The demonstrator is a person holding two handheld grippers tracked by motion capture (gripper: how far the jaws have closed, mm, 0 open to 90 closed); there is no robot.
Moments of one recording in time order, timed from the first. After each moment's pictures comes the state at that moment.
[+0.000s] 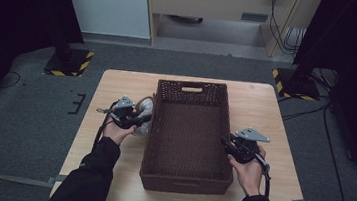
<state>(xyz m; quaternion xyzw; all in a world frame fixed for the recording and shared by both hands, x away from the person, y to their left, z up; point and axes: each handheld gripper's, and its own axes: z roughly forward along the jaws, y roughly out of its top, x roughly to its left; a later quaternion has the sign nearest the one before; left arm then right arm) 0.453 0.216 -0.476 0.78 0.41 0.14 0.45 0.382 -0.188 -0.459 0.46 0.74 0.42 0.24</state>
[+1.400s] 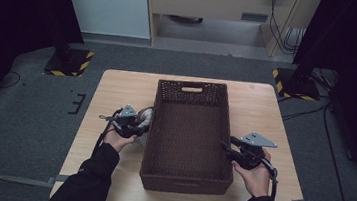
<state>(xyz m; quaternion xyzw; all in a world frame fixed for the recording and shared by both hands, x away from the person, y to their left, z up) 0.435 0.216 -0.479 0.80 0.39 0.14 0.44 0.368 -0.201 -0.456 0.42 0.76 0.45 0.21</state>
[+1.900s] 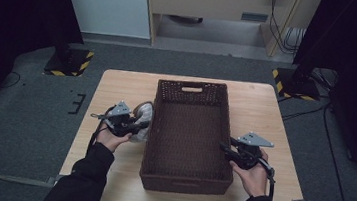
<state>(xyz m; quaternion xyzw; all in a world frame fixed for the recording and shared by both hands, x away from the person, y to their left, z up) 0.420 0.222 -0.460 0.79 0.37 0.15 0.47 0.369 -0.196 -0.460 0.43 0.76 0.44 0.21</state>
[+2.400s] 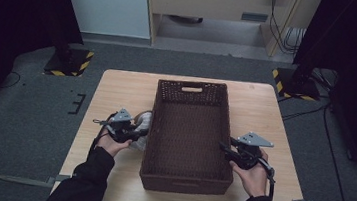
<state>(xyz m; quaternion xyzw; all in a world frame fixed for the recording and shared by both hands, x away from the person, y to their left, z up) 0.413 0.225 -0.469 0.79 0.38 0.13 0.46 0.369 -0.195 -0.460 0.43 0.76 0.44 0.21</state>
